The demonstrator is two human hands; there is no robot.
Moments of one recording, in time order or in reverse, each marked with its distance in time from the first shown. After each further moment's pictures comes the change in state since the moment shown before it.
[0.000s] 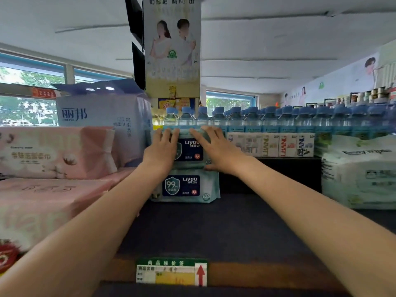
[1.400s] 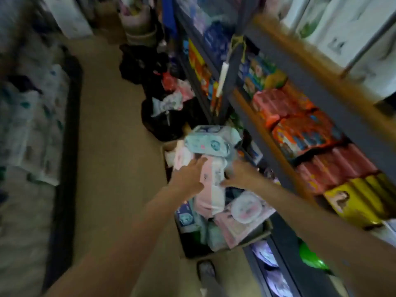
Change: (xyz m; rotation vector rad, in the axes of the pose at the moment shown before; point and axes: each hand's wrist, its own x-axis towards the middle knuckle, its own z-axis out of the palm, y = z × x) left_hand -0.968 0.423 -0.179 -0.443 -0.968 2.093; right_hand -1.065 -0.470 -0.233 0.388 -0.390 2.546
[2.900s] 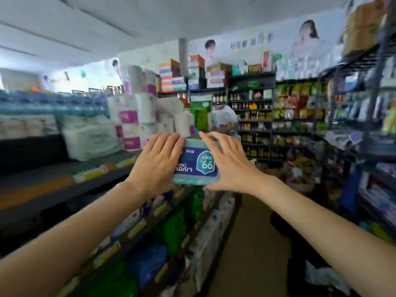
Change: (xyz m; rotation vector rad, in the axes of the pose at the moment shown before) left_hand -0.540 -0.258 -0.296 1.045 1.216 -0.463; right_hand -0.312 -0.568 -0.055 -0.476 0.890 -1.469
